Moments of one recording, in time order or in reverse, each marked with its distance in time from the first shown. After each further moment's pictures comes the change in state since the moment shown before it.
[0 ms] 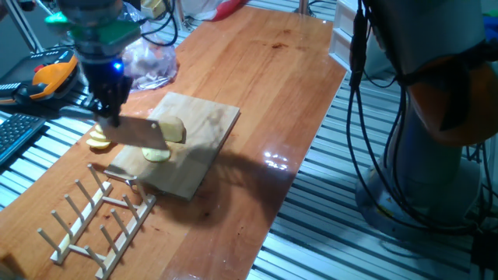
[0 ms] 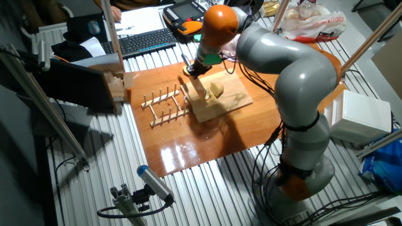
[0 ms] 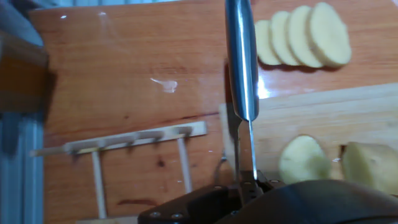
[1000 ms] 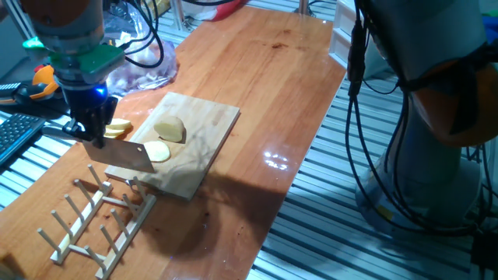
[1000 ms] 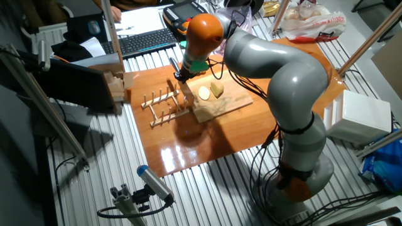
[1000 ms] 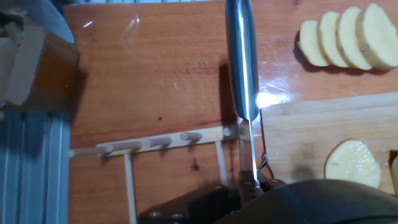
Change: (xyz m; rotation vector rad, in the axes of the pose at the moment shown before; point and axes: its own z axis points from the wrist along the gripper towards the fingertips) arm 0.005 0.045 0.015 -0.001 -0.016 -0.007
